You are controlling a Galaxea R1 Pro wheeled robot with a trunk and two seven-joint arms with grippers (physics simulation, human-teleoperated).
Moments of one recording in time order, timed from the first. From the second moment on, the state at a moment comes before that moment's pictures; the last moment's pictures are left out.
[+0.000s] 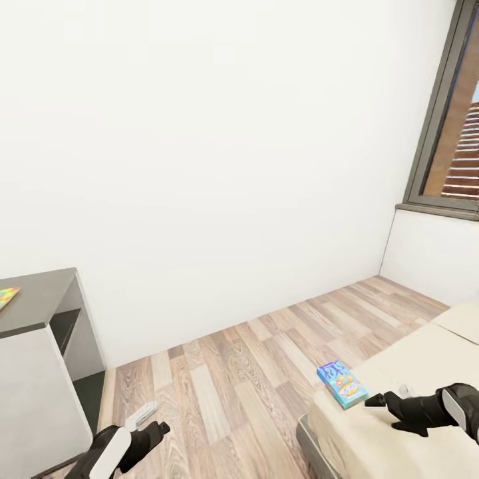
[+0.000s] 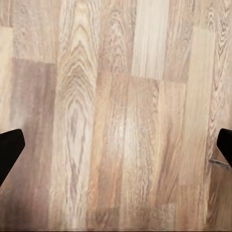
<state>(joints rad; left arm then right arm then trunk) -0.36 0.07 -0.03 -0.71 0.79 0.53 0.26 -0.74 -0.46 -0.25 -0.20 0.00 0.84 0.72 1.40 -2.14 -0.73</state>
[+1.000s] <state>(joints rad) -0.52 0.02 -0.15 -0.62 0.78 0.48 -0.16 -0.50 -0.50 -0.59 -1.27 -0.04 0.71 0.90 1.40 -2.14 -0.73</state>
